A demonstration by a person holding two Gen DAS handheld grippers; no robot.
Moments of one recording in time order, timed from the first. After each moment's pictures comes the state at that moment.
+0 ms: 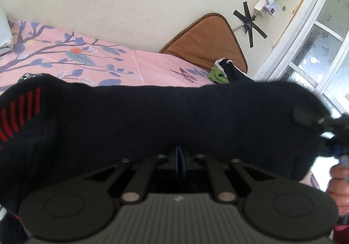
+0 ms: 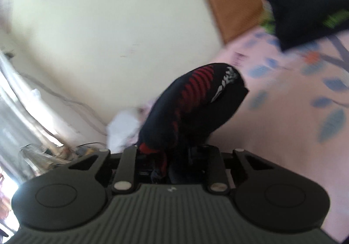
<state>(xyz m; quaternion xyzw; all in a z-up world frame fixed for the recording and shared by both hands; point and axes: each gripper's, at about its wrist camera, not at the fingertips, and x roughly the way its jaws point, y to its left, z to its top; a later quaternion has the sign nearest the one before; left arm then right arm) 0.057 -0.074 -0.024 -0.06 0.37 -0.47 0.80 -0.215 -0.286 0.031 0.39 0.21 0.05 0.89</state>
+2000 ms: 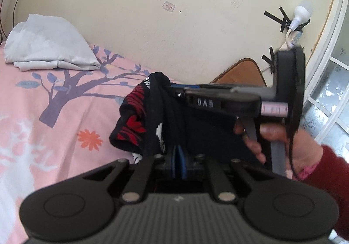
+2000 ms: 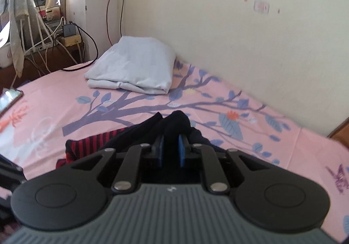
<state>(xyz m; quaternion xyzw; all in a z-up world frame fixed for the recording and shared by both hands) 0.027 0.061 -0.006 -0.11 0.31 -0.38 0.86 0.001 -0.132 0.008 -0.07 0.28 0.14 0.95</state>
